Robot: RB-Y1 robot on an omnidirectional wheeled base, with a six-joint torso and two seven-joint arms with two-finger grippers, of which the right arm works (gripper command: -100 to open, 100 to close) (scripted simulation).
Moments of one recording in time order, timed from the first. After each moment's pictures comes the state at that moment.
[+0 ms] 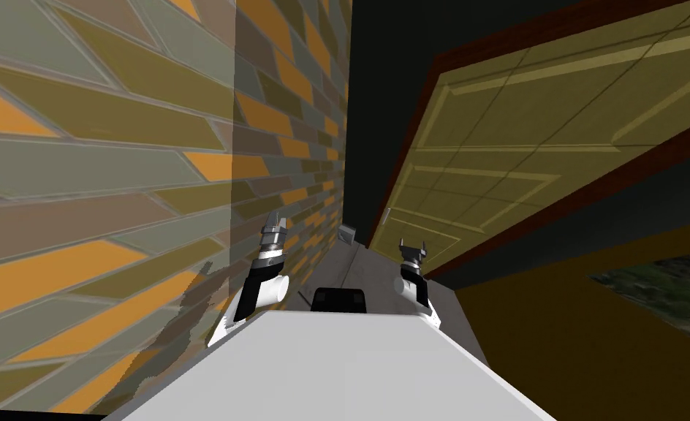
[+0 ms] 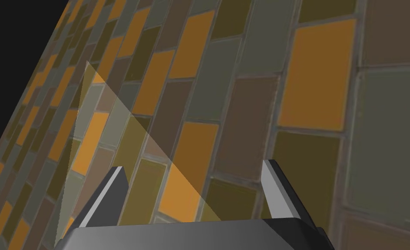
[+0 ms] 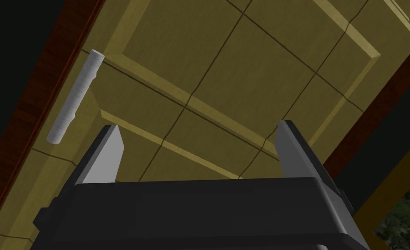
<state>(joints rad) 0.24 -0.13 -0.20 -1.49 -0.48 -0.65 -0.63</state>
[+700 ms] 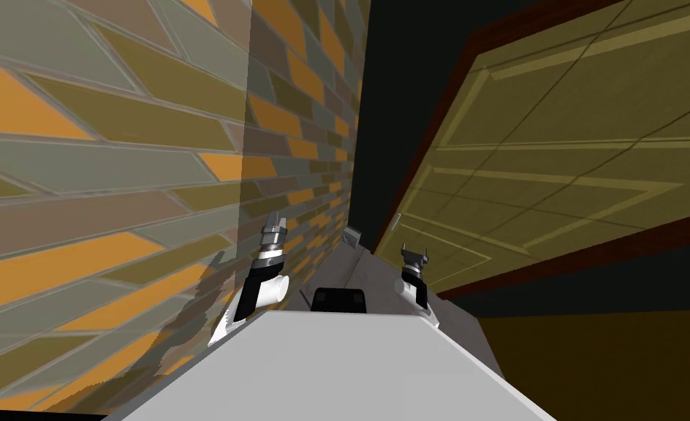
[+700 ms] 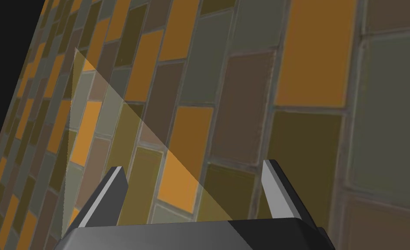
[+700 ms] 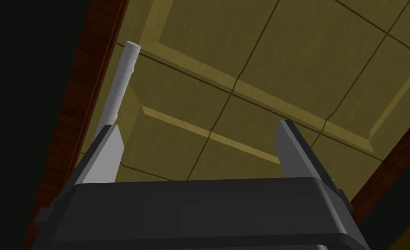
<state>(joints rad) 0.19 -0.14 -0.23 -1.31 -0.55 -0.70 -0.75</state>
